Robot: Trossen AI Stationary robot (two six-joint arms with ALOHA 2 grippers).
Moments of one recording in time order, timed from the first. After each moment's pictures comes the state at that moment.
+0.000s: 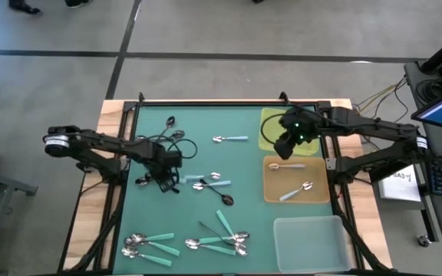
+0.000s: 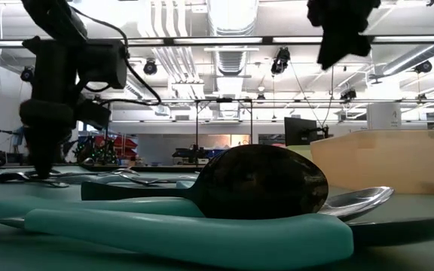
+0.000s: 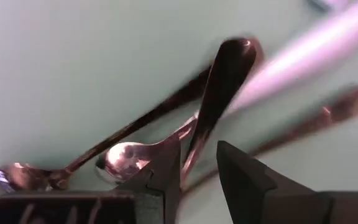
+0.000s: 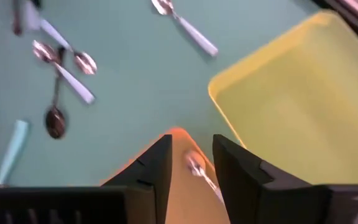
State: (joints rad) left arm 0.09 1.39 0.63 -0.79 0.03 -0.48; right arm -0.23 1.17 1.21 -1.03 0.06 0.46
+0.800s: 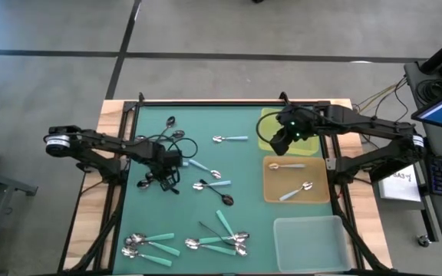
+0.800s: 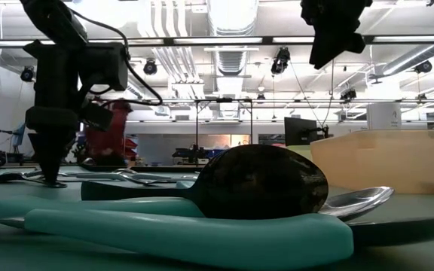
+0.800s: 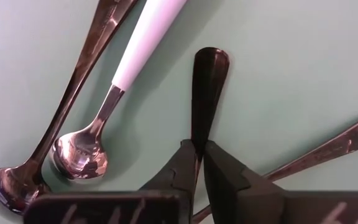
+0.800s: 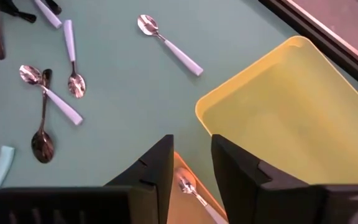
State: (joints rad) left arm 0.09 1.39 0.61 -0.76 0.01 -0.48; right arm -0.23 1.22 1.26 -1.04 0.14 0.48
